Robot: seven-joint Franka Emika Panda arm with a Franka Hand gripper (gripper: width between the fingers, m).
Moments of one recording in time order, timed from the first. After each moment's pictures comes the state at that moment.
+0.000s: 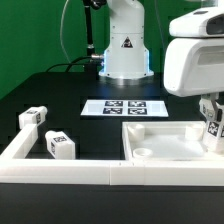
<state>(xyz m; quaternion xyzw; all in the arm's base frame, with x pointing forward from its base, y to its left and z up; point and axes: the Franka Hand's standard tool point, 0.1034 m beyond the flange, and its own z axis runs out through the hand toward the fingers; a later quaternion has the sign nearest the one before) 0.638 0.111 0.087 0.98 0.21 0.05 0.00</state>
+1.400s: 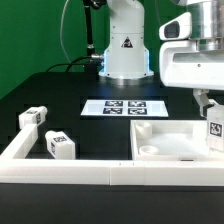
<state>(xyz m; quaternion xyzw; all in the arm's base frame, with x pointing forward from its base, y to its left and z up) 0.630 0.107 0.085 0.88 -0.47 0.04 -0.07</state>
